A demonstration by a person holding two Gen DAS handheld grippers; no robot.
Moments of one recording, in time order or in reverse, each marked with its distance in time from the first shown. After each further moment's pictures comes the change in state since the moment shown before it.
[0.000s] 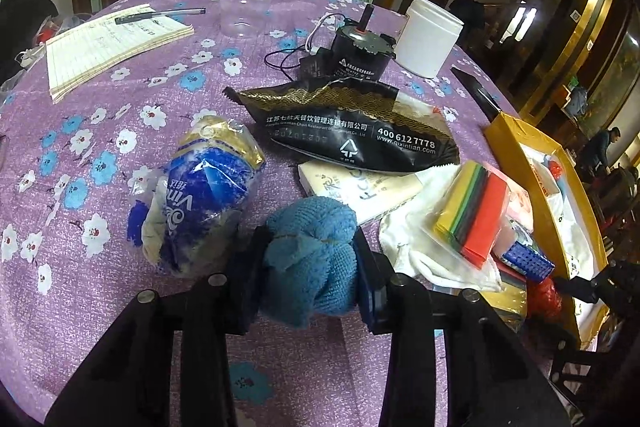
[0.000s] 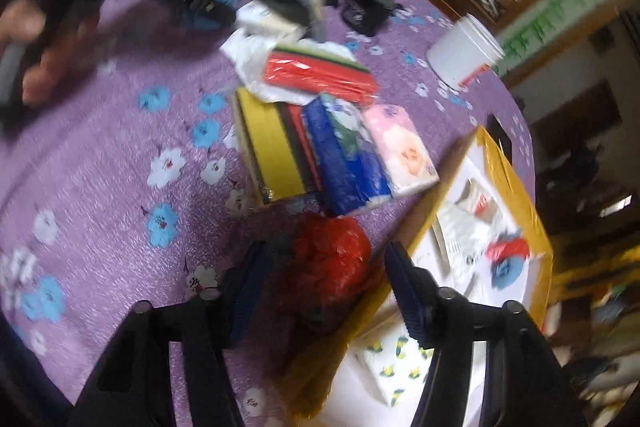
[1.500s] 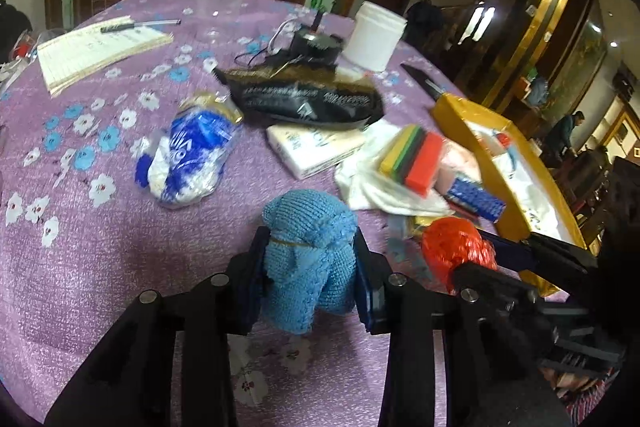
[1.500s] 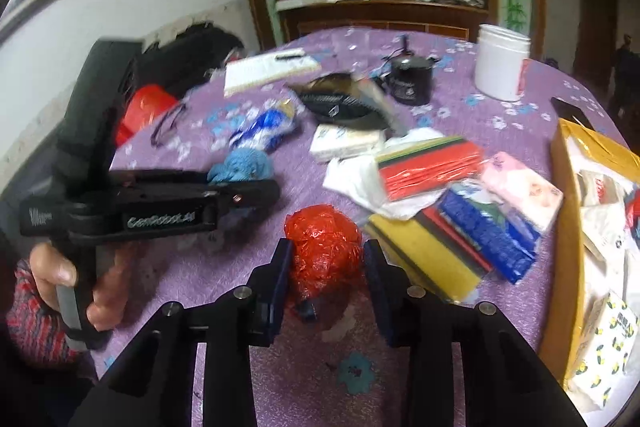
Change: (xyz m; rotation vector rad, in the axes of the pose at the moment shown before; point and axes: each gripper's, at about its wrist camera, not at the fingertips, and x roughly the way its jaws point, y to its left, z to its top) left arm -0.043 0.002 -0.041 0.079 -0.062 -0.147; right arm -0.012 0.012 0.015 0.513 -0.403 0.391
